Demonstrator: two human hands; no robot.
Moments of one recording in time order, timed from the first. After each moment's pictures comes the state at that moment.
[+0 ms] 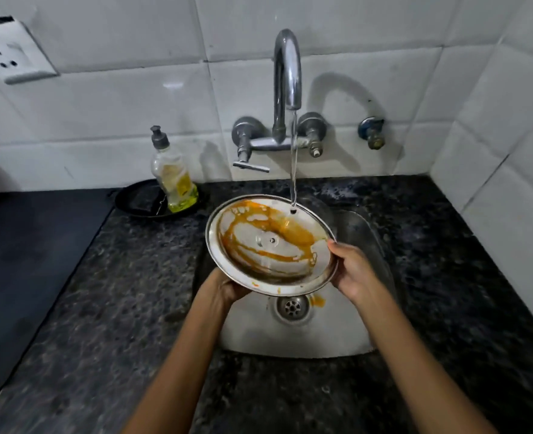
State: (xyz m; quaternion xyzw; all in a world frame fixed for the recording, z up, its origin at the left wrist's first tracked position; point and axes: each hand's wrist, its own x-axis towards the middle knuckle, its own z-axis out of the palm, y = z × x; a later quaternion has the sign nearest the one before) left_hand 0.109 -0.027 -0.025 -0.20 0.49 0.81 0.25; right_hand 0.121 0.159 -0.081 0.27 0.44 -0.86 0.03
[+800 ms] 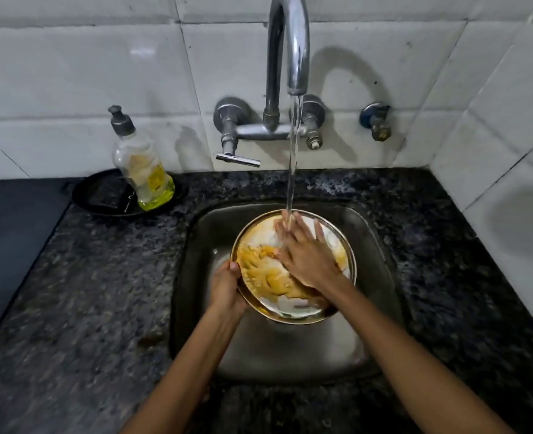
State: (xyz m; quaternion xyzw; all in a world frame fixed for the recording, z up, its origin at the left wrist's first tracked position) left_hand 0.055 -0.009 -0.120 -0.27 0.50 0.80 0.18; right_hand 0.047 0.152 -0.142 -0.04 1.00 -0.08 0.03
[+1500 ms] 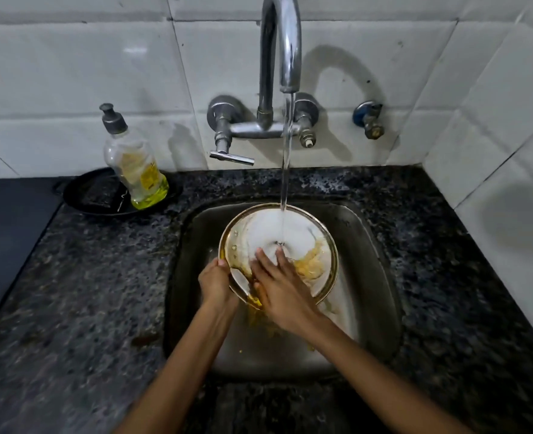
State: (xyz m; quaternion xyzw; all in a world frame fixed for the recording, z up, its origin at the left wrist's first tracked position) left_hand 0.049 -0.009 -0.123 -0.30 0.48 0.82 0.11; right_hand 0.106 0.101 -0.144 -0.07 0.98 -0.18 0.04
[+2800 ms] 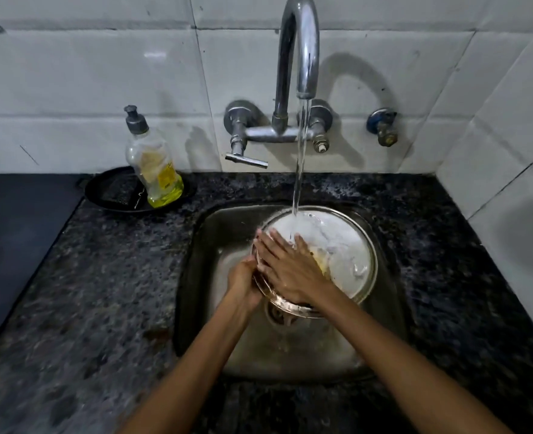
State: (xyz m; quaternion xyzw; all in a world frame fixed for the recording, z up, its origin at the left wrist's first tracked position) left_hand 0.049 0.007 -0.126 -0.27 0.42 0.84 0.23; right_hand 0.068 0.114 -0.127 -0.16 0.98 -0.10 0.07
